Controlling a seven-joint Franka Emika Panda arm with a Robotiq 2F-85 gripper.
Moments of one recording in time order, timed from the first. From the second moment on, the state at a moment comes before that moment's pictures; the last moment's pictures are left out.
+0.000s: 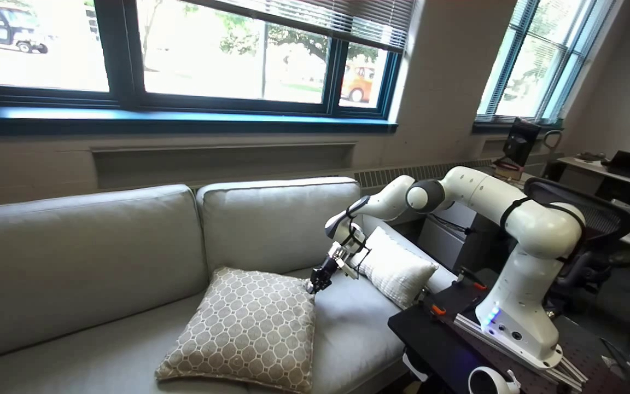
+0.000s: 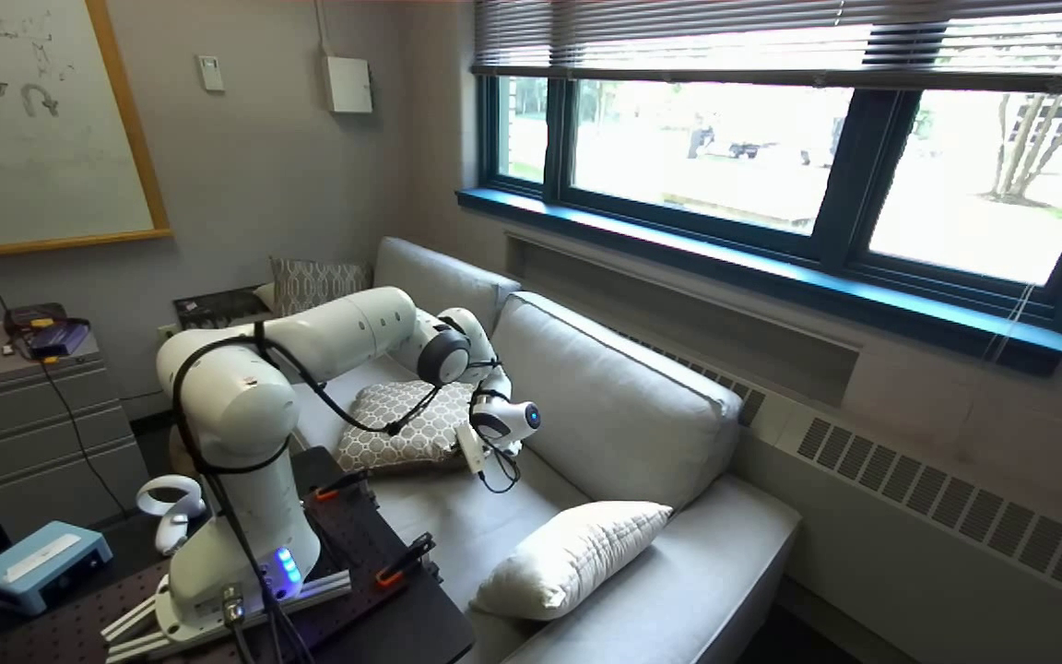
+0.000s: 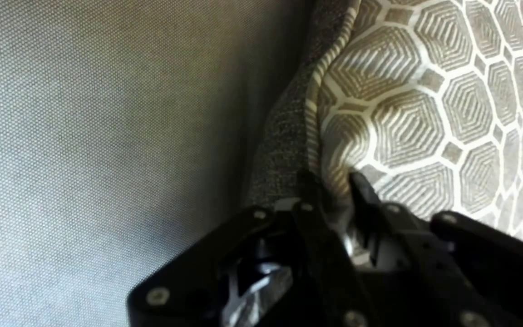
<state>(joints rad) 0.14 1.47 0.14 -1.21 0.96 2.27 -0.69</state>
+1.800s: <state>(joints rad) -0.15 0.98 0.62 -1.98 1.45 3.08 -1.22</state>
